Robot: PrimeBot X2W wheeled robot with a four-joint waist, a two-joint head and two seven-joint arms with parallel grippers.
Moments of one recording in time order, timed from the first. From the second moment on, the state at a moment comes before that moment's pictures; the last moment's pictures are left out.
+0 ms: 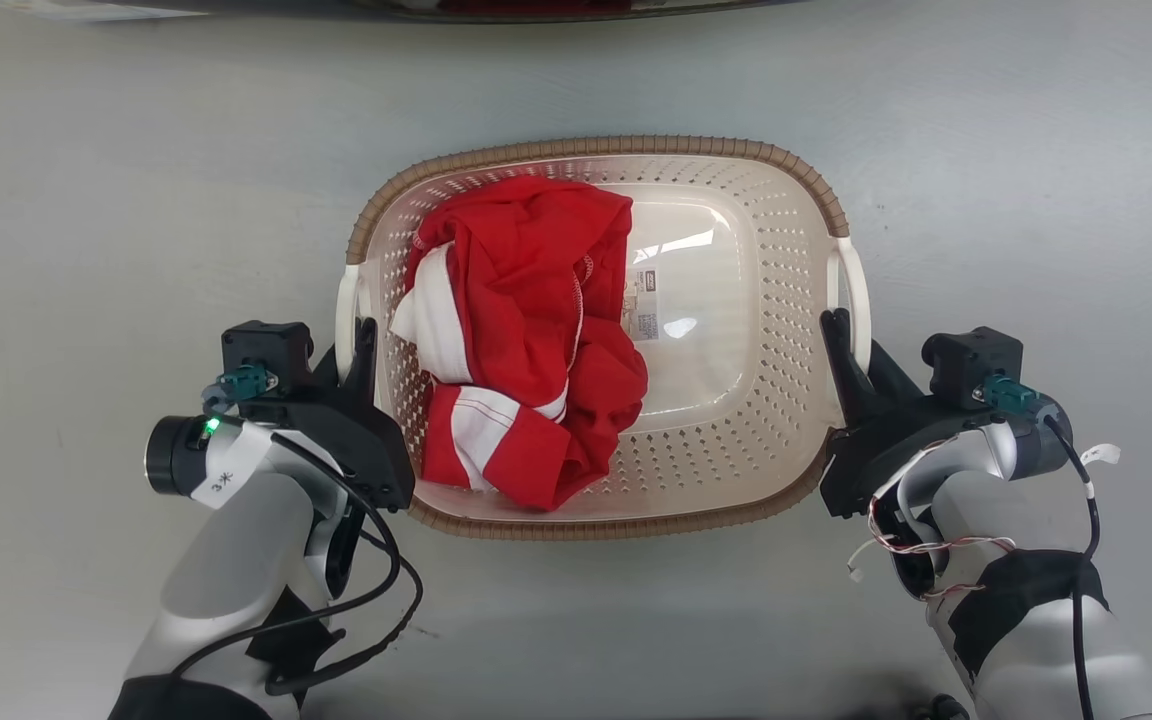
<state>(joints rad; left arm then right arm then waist) -0.74 0.05 -0.33 0.96 -0.45 -0.04 -0.16 -0.73 -0.07 0.35 0.92 0.30 0.11 -0.26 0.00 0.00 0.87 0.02</state>
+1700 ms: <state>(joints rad) -0.69 0.03 -0.57 1.12 -0.77 -0.08 0.06 -0.75 -0.06 0.47 1.23 0.38 0.12 -0.09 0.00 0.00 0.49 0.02</state>
